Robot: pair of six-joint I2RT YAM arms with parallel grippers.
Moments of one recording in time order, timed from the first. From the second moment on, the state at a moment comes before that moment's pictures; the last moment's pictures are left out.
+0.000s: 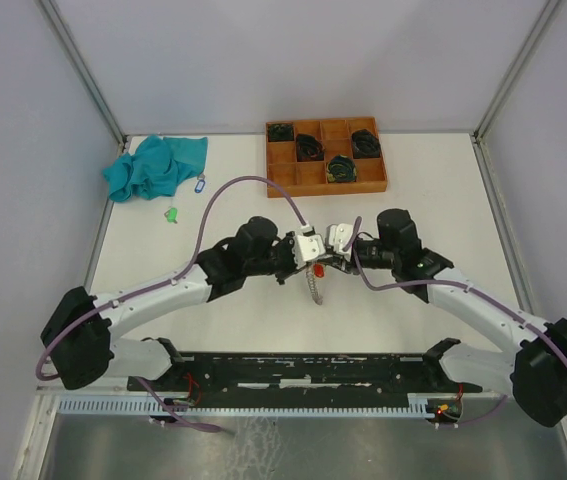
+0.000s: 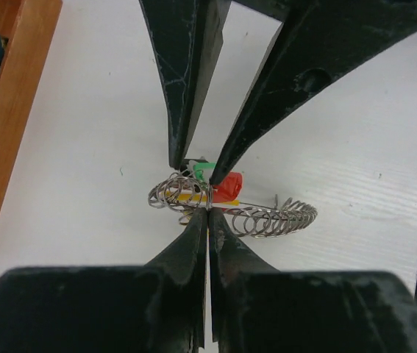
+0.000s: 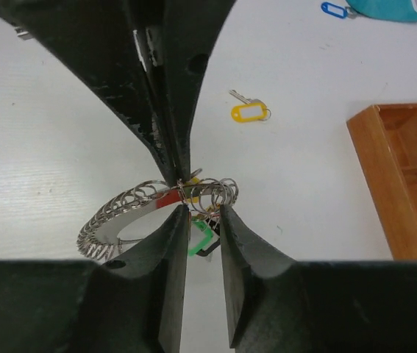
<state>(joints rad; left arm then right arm) -0.87 1.28 0.82 -0.01 0.32 0.41 0.56 1.14 0.68 -0.01 -0.73 -0.64</state>
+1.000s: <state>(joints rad) -0.81 1.39 1.26 -0.81 0.10 0.40 0.56 1.36 0.41 0.91 -0.74 -0.25</state>
